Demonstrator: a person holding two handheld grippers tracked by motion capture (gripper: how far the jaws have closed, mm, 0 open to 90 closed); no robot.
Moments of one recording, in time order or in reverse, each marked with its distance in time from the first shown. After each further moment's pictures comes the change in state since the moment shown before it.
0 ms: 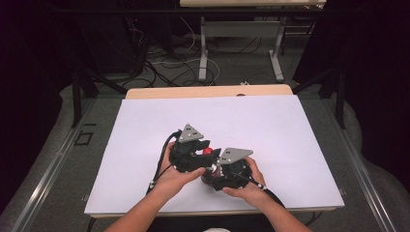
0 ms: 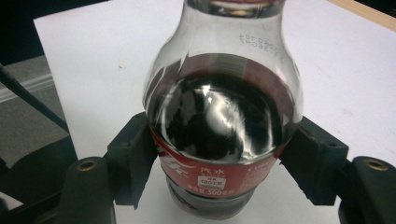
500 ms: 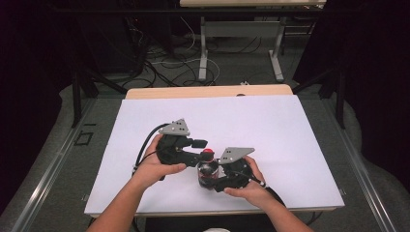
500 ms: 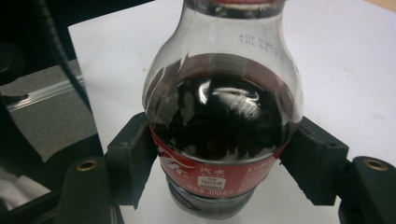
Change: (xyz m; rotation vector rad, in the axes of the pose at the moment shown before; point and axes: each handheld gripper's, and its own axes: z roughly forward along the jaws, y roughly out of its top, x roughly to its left) left arm 0.042 0.001 -0.011 0.047 -0.351 0.148; right arm -0.003 0.001 -0.001 -0.009 0.097 0.007
